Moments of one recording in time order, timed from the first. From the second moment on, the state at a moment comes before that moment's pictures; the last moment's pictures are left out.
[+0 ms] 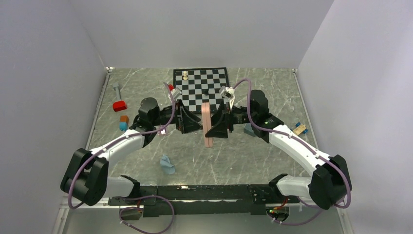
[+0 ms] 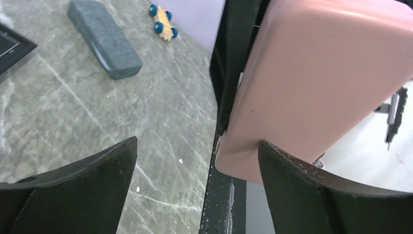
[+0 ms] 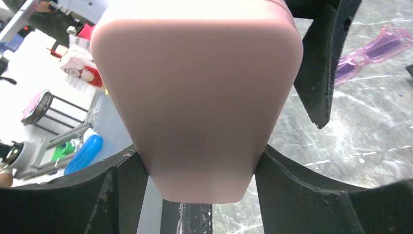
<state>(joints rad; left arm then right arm) -0.45 1.29 0.68 0.57 0.94 -0.66 0.54 1.23 0.86 0.16 -1.06 0.34</state>
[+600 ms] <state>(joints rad) -0.52 1.21 0.67 0.76 1.01 -0.69 0.61 1.29 0.90 0.08 -1.07 0.26</state>
